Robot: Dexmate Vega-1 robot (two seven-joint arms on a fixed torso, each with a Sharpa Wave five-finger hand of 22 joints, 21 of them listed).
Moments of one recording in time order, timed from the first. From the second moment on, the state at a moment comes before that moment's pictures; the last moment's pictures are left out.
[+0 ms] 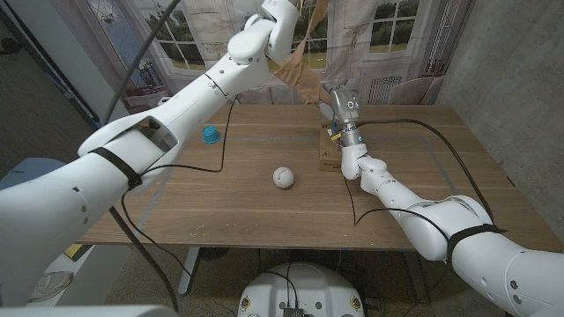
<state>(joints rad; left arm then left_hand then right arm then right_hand) 0.03 0.34 0.85 -1.53 0.88 0.18 0.46 1.33 -0.11 0.37 -0.23 0.19 0.94 -0.05 0.35 0.39 0.83 -0.06 0.43 0.72 0.80 0.07 0.41 0.80 0.68 -0.04 1.10 0.17 -0.48 -0.04 -0.26 -0.69 -1.34 0.36 -1.12 0.74 0.12 0.51 0.10 0.21 0.73 -0.02 1.12 0.61 0.91 -0.09 1.33 1.20 1.00 -0.15 1.57 1.24 0.62 -0.06 1.50 0.18</state>
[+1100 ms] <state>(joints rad) 0.06 0.44 0.84 -1.71 1.09 0.48 0.01 1.33 -0.11 0.37 -0.23 0.19 0.94 -0.05 0.35 0.39 0.83 -0.06 0.42 0.73 0.81 0.06 0.40 0.80 0.68 -0.04 1.10 0.18 -0.56 -0.05 -0.19 -0.79 -1.38 0.37 -1.12 0.74 0.12 0.51 0.10 0.21 0.72 -0.02 1.14 0.60 0.91 -0.09 1.33 1.21 1.00 -0.15 1.57 1.24 0.62 -0.05 1.50 0.18</state>
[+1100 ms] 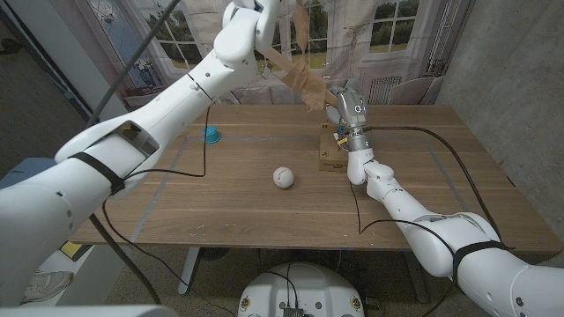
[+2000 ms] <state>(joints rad) 0.05 0.48 0.80 -1.74 1.14 0.58 -0.31 1.33 -0.11 0.37 -0.23 0.18 0.94 -0.05 0.34 0.39 0.84 -0.06 0.41 0.73 0.81 0.07 0.40 0.80 0.68 -0.04 1.10 0.17 -0.65 -0.06 -0.16 -1.02 -1.46 0.42 -1.12 0.74 0.12 0.51 0.10 0.21 0.72 -0.02 1.14 0.59 0.91 -0.09 1.34 1.20 1.00 -0.15 1.57 1.24 0.62 -0.05 1.49 0.18</state>
